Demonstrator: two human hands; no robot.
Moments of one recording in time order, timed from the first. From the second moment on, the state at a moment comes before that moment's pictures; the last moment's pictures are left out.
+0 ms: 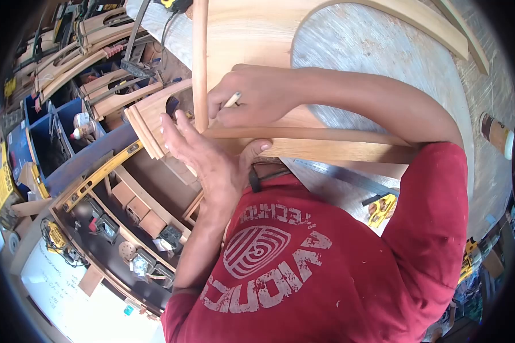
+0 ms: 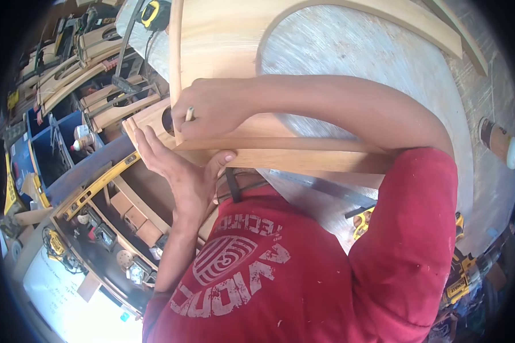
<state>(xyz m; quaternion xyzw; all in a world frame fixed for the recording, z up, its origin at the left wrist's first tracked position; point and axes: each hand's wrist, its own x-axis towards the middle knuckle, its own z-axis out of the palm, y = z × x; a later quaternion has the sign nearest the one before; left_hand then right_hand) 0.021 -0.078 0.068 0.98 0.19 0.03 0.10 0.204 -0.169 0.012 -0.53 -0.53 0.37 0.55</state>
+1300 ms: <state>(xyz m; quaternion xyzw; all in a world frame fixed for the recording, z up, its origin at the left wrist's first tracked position) 0.015 -0.076 0.056 0.96 0.17 0.00 0.23 0.260 -0.296 0.124 -0.73 -0.41 0.47 0.27</state>
